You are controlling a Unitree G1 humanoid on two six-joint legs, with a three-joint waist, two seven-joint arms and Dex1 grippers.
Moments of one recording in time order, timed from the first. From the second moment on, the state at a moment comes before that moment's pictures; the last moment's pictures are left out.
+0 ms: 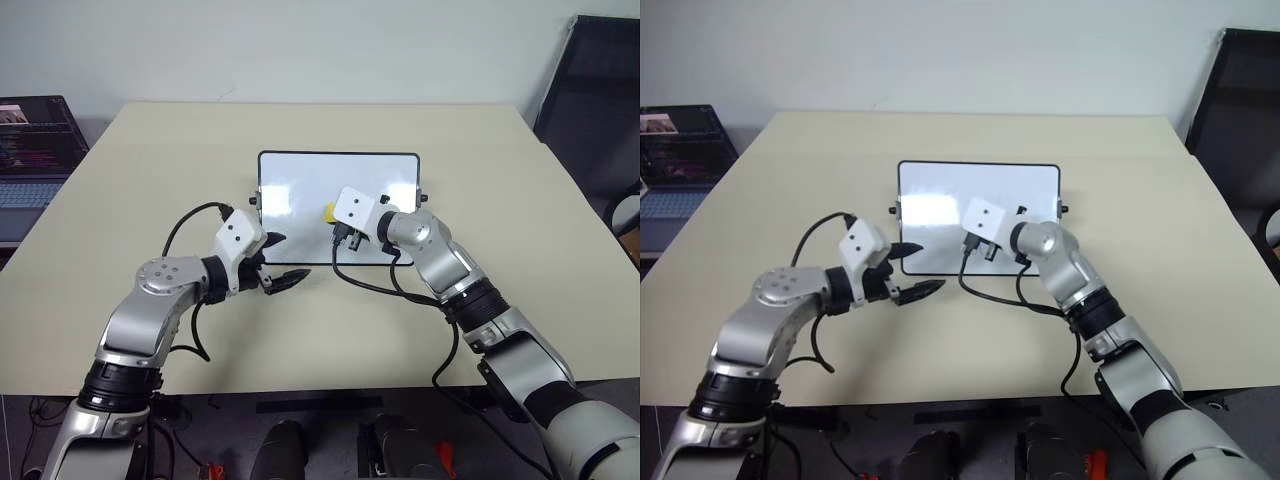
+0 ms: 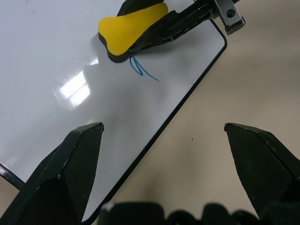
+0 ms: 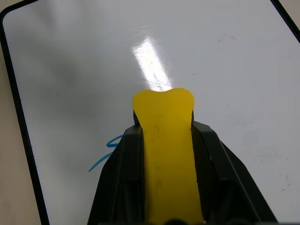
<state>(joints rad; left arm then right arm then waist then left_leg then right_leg) -0.38 0.65 -0.04 -0.13 -0.29 0.49 -0.87 -0.91 -0.23 0.41 0.39 -0.30 0.29 0.60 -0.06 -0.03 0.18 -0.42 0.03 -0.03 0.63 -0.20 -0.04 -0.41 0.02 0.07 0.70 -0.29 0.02</state>
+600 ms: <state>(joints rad) -0.34 0.66 0.04 -0.11 -0.31 0.49 -0.86 -0.64 -0.30 0.09 -0.20 0.13 0.69 0.73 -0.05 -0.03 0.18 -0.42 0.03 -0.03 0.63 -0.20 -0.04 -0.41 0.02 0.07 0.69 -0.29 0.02</state>
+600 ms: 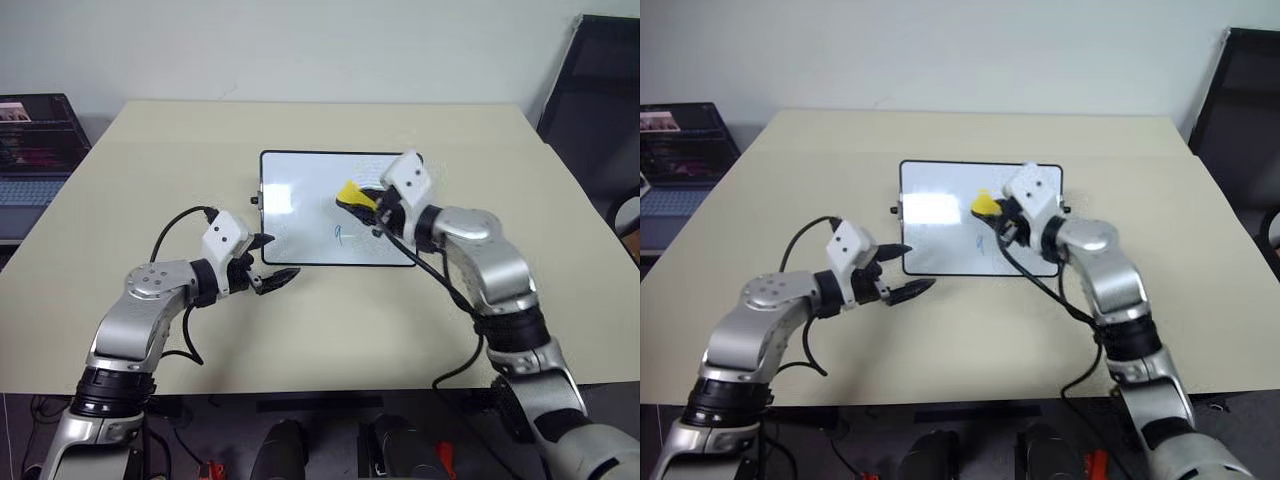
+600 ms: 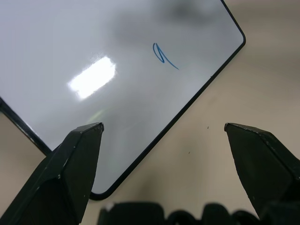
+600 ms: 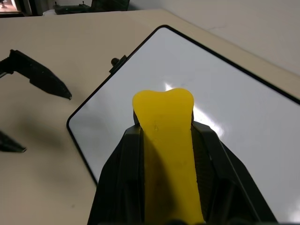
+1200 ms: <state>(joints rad) -0.31 0.72 0.10 -0.10 -0.37 0.47 -0.95 -0.31 -0.50 0.12 -0.46 0.24 0.70 0.73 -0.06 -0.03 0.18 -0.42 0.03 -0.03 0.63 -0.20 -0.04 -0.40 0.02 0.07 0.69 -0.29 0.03</state>
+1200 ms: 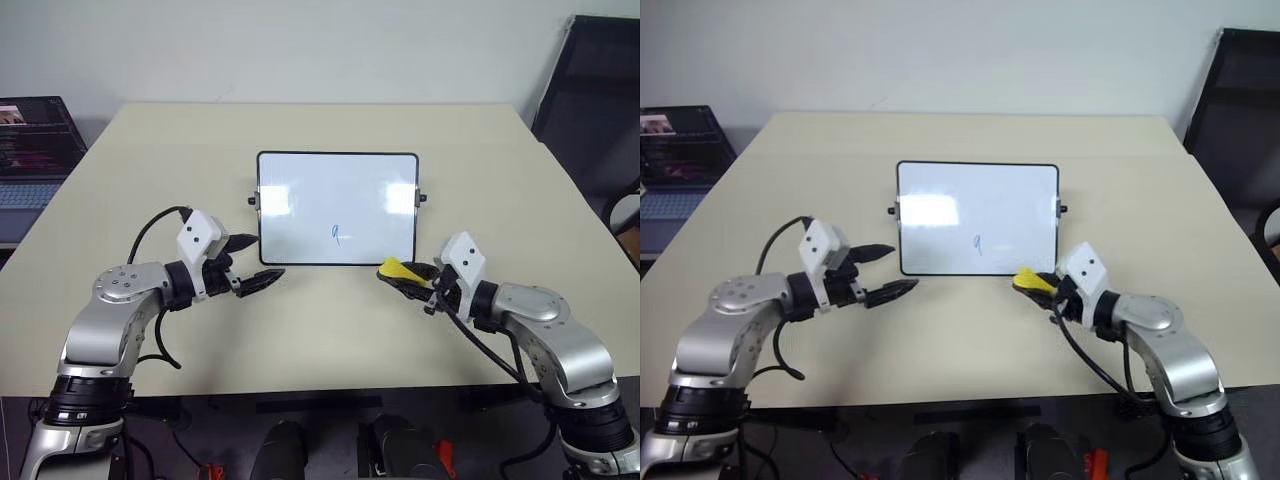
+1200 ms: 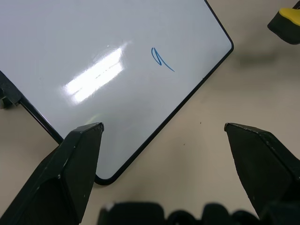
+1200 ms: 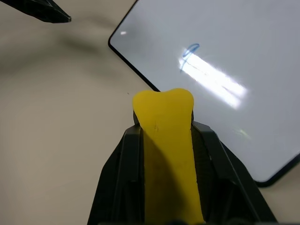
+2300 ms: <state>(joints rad) -0.28 0.75 0.04 -0.07 -0.30 0.36 -0.97 -0.84 -0.28 0.45 0.33 -0.19 0.33 0.61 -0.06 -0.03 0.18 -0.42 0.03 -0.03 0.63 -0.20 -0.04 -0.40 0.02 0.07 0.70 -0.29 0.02</state>
